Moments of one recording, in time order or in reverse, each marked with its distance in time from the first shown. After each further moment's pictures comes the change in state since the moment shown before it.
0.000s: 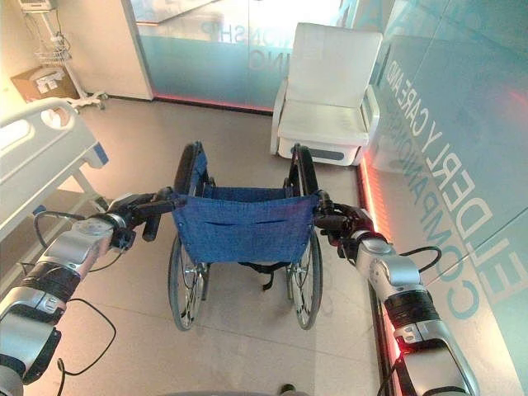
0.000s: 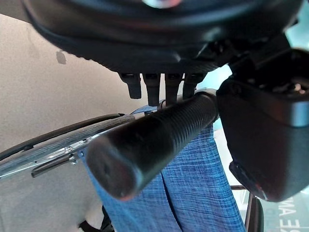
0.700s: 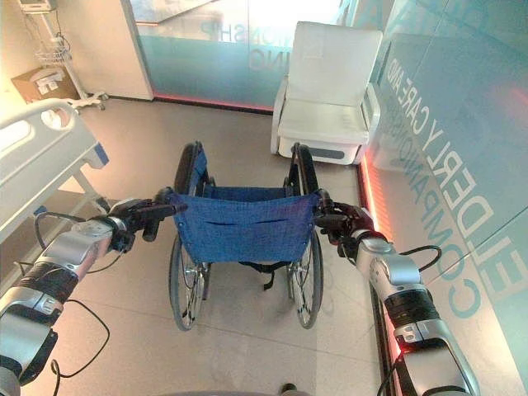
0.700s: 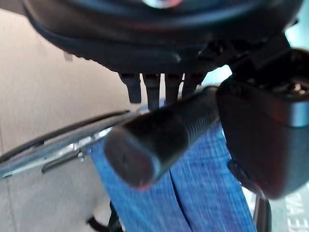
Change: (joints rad) left arm 0.000 -0.005 -0.036 0.001 -0.036 -0.001 0.088; right arm -0.004 -0.001 0.000 -0.001 0.000 0.000 0.000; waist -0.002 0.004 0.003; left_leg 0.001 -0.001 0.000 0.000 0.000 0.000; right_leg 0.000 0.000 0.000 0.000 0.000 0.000
